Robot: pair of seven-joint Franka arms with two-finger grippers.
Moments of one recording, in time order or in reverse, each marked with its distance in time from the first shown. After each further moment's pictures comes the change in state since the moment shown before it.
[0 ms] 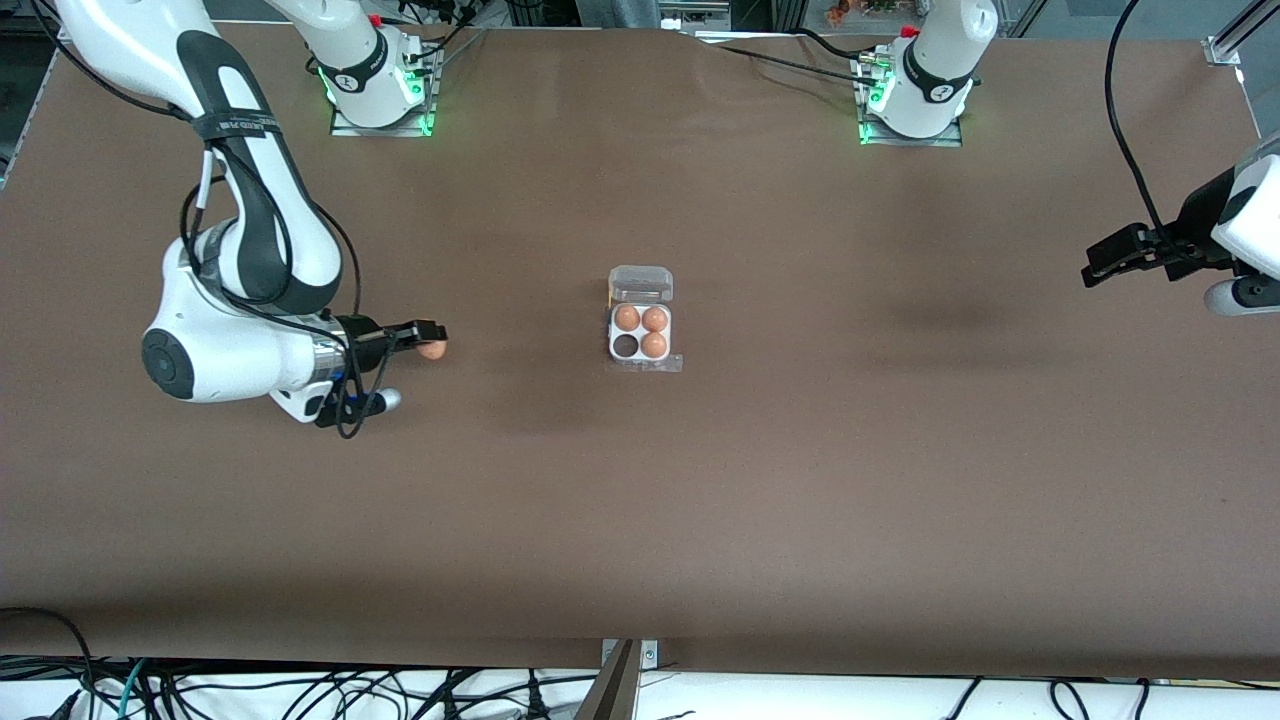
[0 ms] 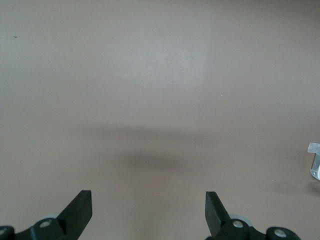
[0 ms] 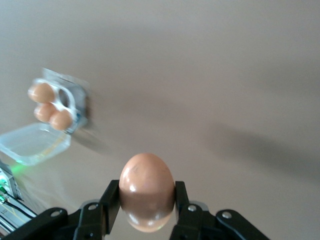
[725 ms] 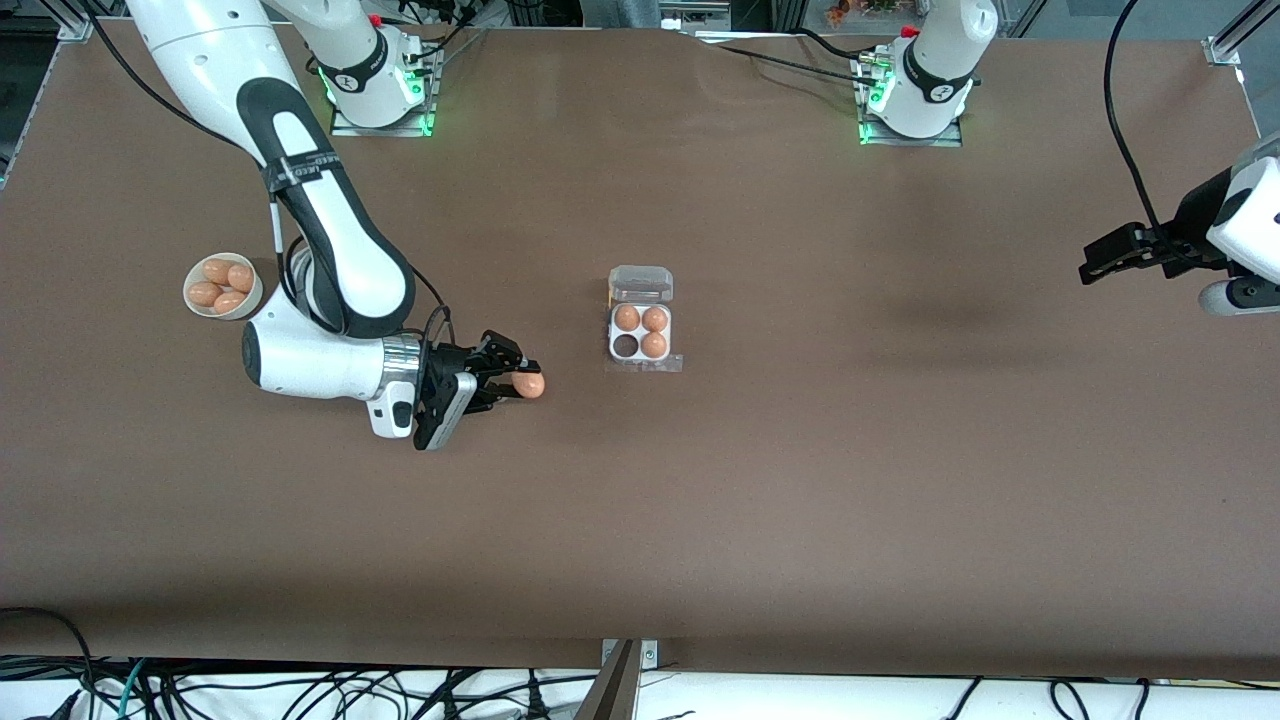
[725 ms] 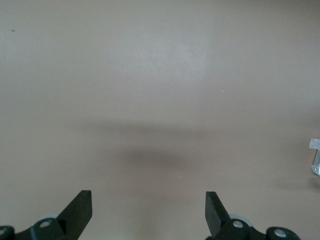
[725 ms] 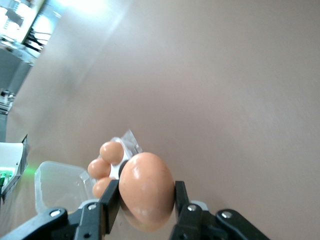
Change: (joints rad) left arm 0.000 0.003 0.000 0.000 0.000 -0.018 0.000; right arm 0.118 0.099 -0.004 -0.058 0.550 0.339 -0.870
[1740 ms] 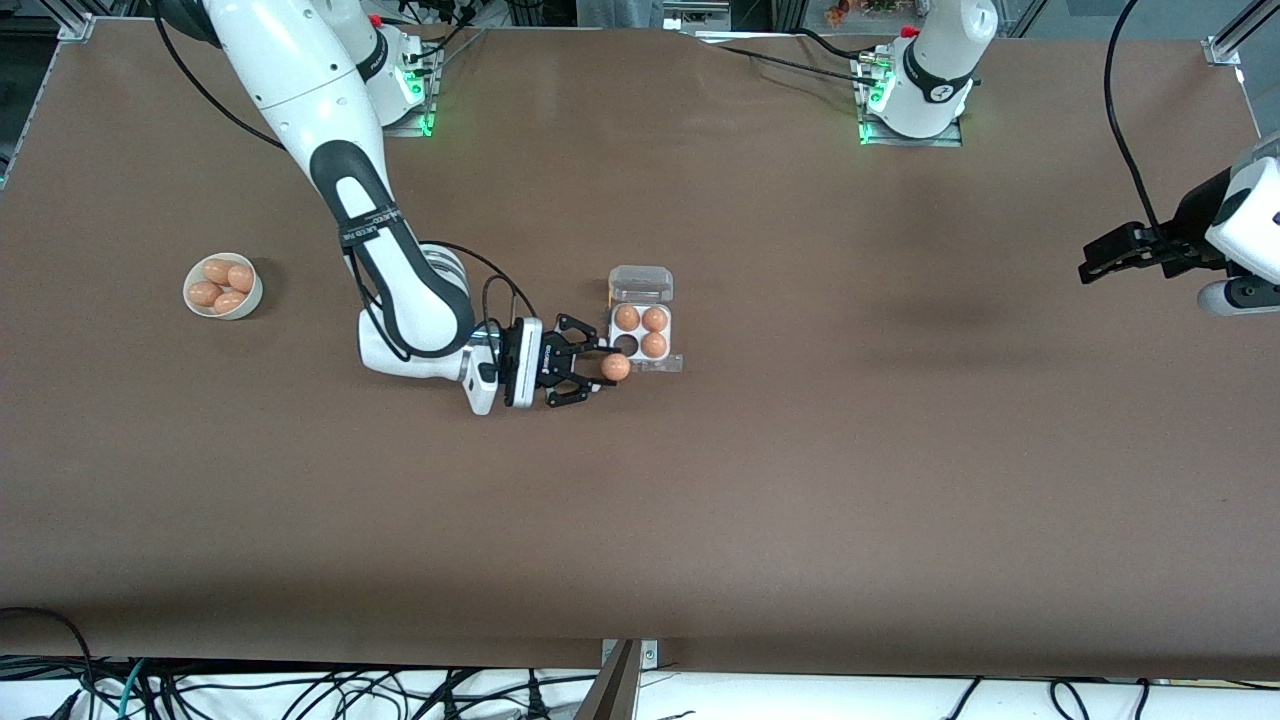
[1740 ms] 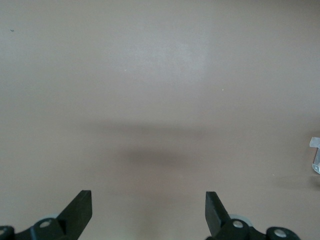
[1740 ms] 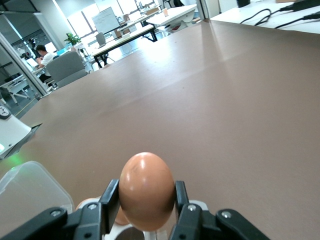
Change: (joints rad) left arm 0.000 0.000 0.000 0.000 0.000 -0.002 0.006; right arm 0.150 0.128 0.000 -0.025 0.548 0.020 -0.873
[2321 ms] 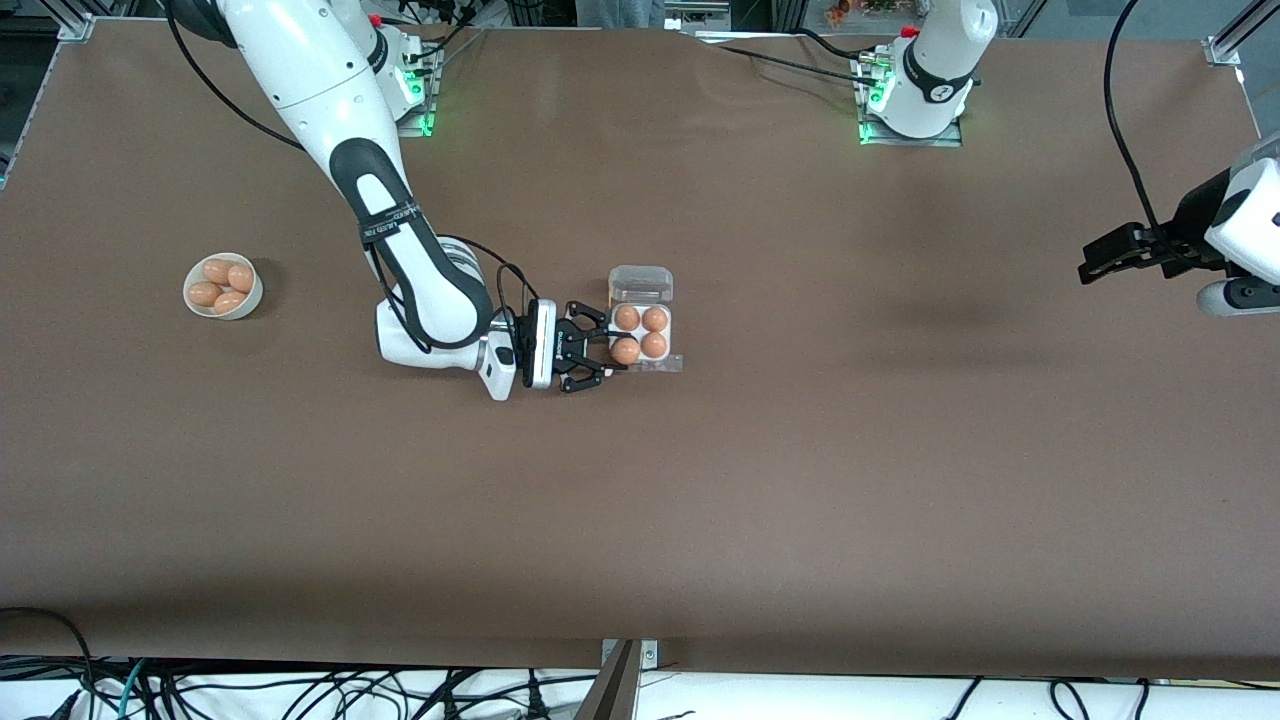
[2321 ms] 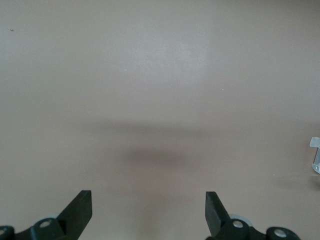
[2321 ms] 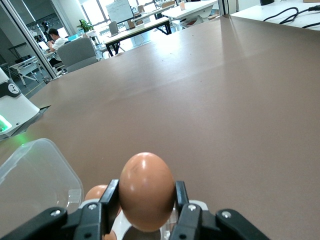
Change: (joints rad) left arm 0.000 0.001 0.000 0.000 0.000 0.000 0.000; right arm 0.022 -0.001 0.002 -0.034 0.000 -0.001 -0.096
